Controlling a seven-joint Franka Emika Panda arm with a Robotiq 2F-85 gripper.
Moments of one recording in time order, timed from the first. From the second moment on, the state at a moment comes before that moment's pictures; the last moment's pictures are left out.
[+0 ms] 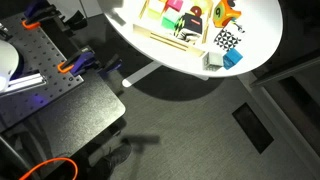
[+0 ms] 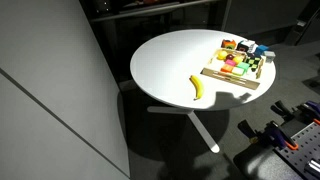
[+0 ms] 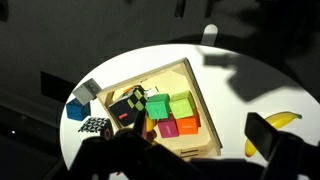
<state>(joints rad) -0.06 -0.75 0.02 -2.74 -0.22 2.12 -0.04</state>
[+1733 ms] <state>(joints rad) -0.06 -0.75 0.02 -2.74 -0.22 2.12 -0.04</state>
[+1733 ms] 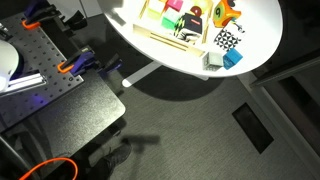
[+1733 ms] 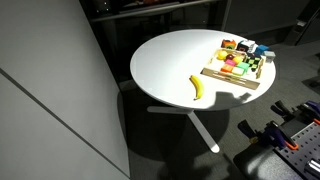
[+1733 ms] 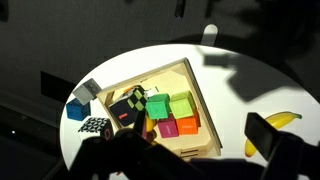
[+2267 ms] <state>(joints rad) -0.06 -0.71 0.02 -2.72 -0.22 2.16 -0.02</state>
